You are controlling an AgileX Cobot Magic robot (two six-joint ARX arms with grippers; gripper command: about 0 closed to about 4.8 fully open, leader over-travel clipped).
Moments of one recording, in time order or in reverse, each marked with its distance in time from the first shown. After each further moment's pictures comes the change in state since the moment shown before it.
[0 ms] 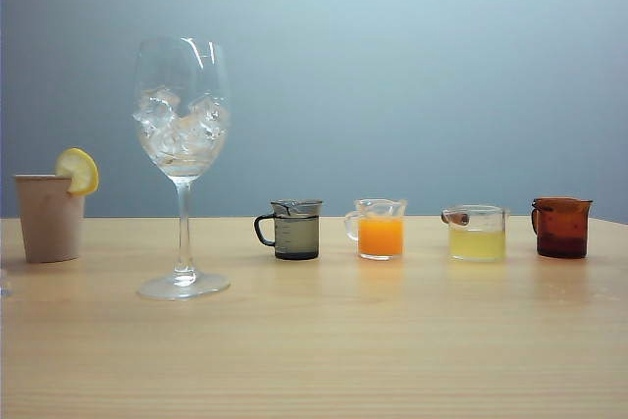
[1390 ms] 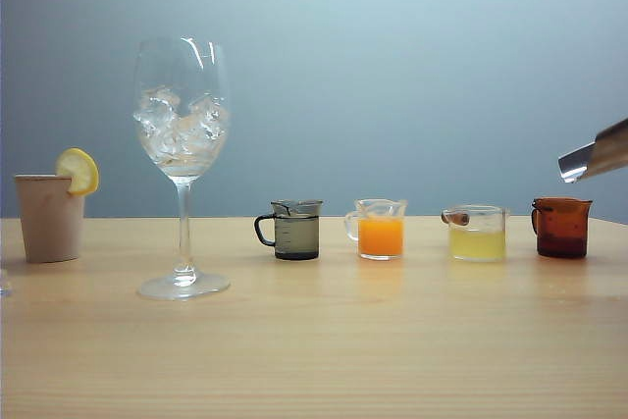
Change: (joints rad) left arm 0.000 0.000 0.000 0.000 0.000 0.000; right arm 0.218 -0.318 0.121 -0.326 0.086 0.055
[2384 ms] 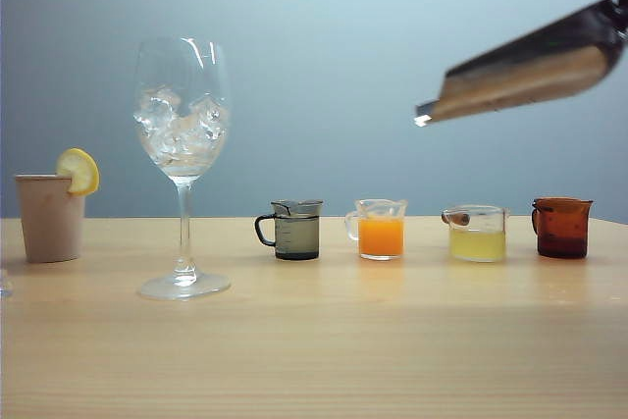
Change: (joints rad) left arm 0.000 0.000 0.000 0.000 0.000 0.000; right arm 0.389 0.027 0.088 -0.005 0.108 0.175
